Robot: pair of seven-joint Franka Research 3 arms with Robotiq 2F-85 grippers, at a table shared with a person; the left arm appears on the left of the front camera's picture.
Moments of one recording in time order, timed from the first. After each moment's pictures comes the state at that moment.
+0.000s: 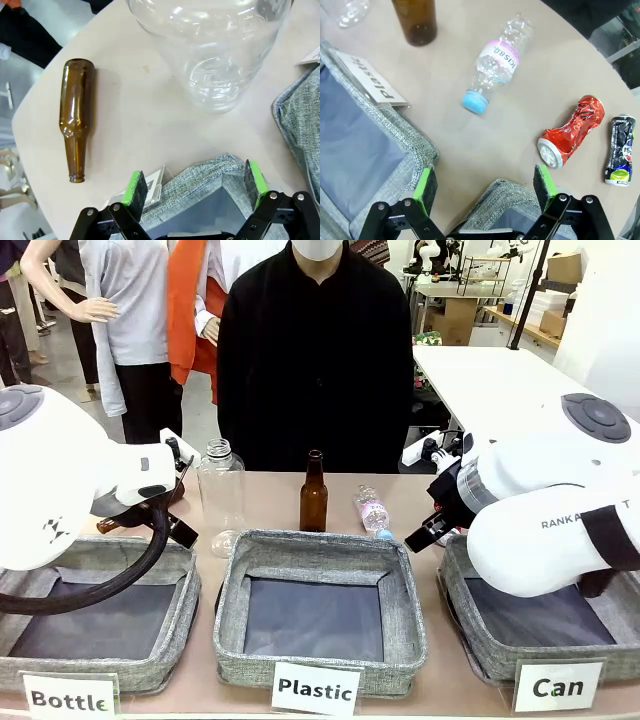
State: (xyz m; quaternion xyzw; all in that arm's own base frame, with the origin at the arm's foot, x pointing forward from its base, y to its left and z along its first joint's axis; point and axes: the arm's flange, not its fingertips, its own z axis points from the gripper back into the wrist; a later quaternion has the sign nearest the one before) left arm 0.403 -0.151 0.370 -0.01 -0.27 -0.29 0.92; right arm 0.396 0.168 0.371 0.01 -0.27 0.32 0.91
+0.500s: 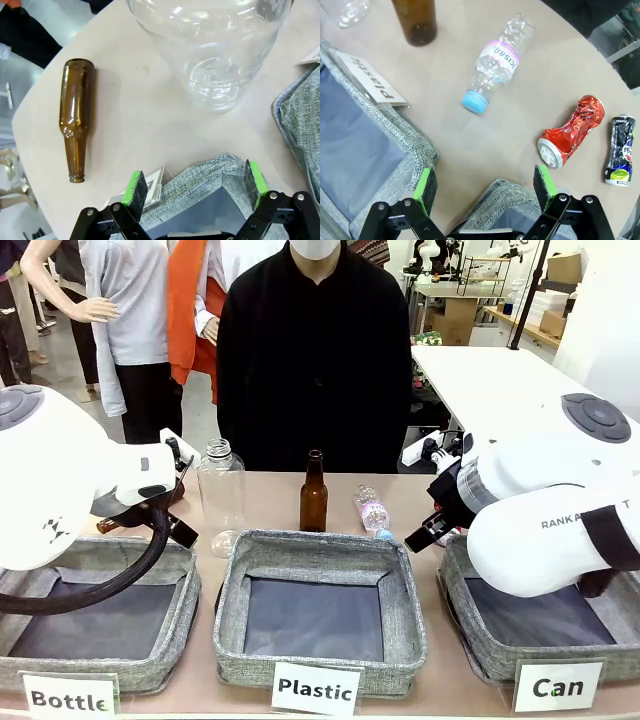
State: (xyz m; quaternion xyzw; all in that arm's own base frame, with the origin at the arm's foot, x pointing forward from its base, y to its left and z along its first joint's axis) left arm 0.403 -0.151 0.370 -0.01 -0.27 -0.29 0.92; right arm 0.396 0.168 0.371 0.01 -0.27 0.32 0.91
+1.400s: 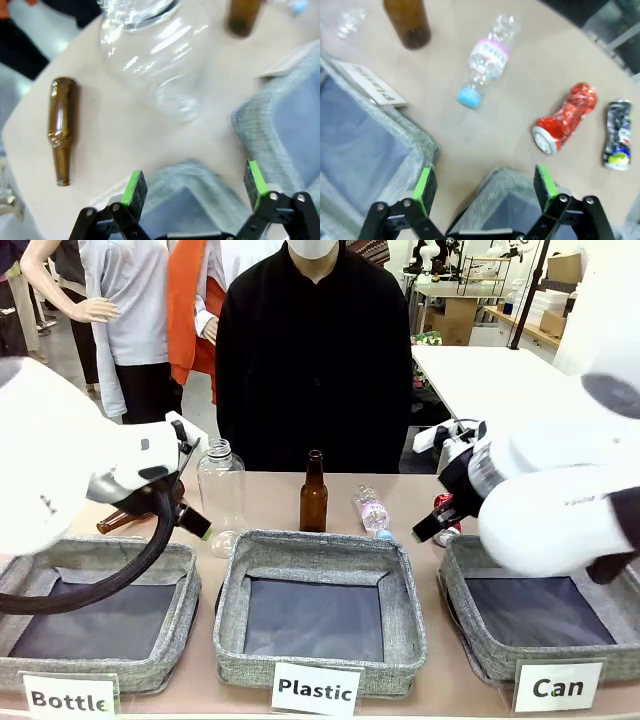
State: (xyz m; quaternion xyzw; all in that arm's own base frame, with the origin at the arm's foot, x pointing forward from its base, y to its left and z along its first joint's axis) left arm 0.379 -0.174 0.417 -0.08 -0.27 -0.30 0.91; right arm 0.390 0.154 0.404 0.03 -0.26 0.27 0.93
